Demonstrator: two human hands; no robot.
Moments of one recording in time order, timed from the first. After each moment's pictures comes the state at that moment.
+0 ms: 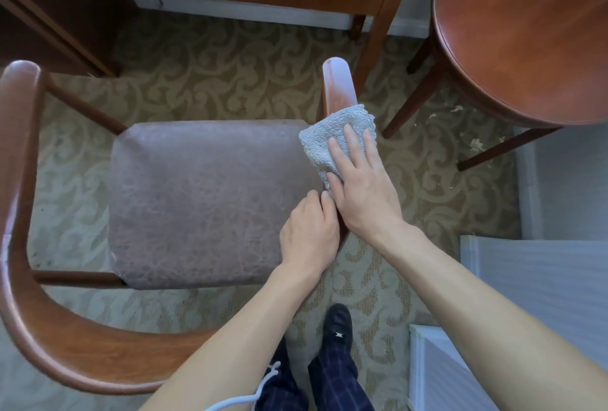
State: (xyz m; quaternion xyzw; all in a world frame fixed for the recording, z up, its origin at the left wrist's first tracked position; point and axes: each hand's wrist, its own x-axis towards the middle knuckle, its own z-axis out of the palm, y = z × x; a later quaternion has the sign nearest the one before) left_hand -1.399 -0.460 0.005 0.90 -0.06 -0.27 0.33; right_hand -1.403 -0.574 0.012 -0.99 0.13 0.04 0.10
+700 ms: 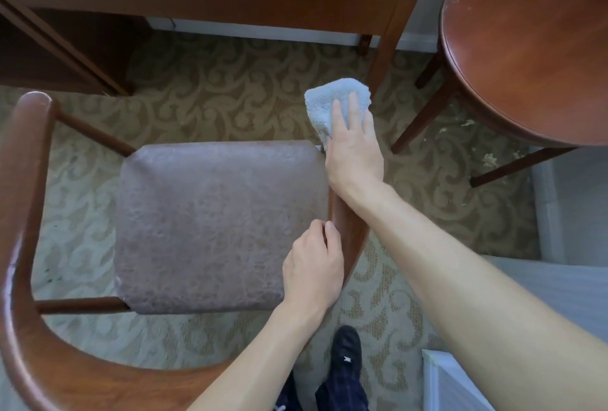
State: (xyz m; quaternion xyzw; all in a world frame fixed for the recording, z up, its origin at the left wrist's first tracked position) left_hand -1.400 -0.460 0.006 0.90 -0.04 -0.26 0.34; right_hand -1.304 -0.597 -0.005 -0.97 0.23 0.03 0.09
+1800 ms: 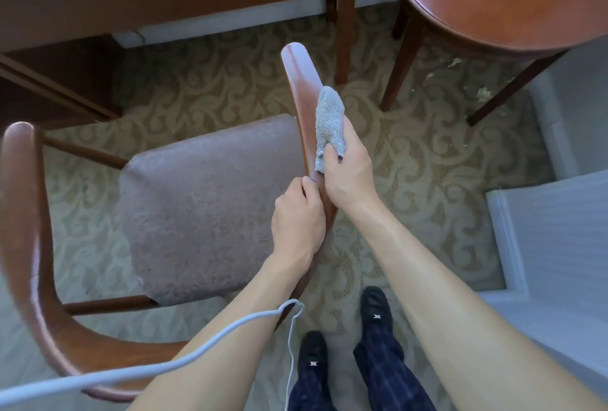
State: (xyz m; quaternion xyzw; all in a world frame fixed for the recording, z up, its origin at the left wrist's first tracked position) left_hand -1.398 -0.462 -0.001 0.91 -0.07 -0.24 0.34; right_hand -1.409 -0.564 0.010 -0.72 0.40 -0.09 0.56
